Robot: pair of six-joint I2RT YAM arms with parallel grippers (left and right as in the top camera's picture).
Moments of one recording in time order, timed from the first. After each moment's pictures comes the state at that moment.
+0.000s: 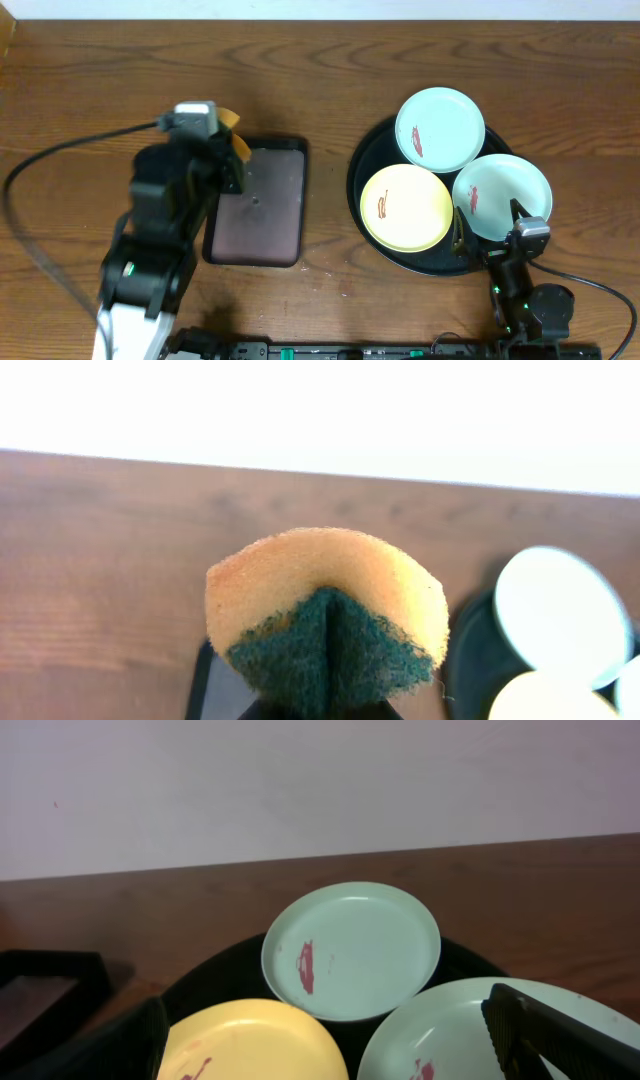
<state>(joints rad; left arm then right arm) -0.19 0.88 0.91 -0.44 0.02 -0.20 0.01 0.02 0.01 -0.04 -0.19 0.15</state>
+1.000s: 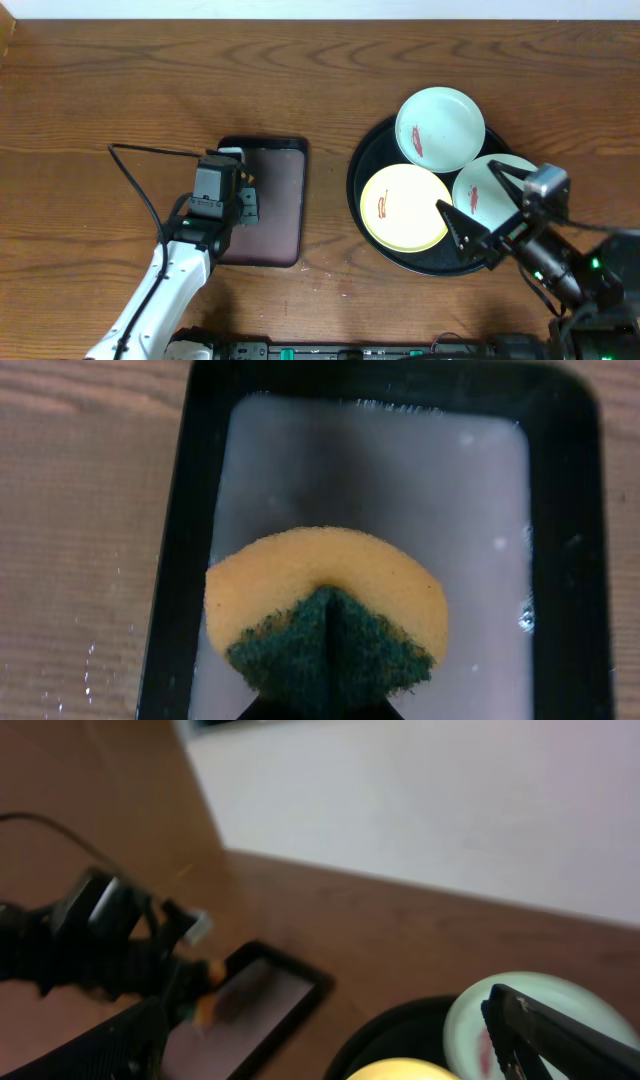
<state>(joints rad) -0.19 1.22 0.62 -0.34 -0.06 -0.20 0.01 0.56 0.77 -0.39 -0.71 0.12</state>
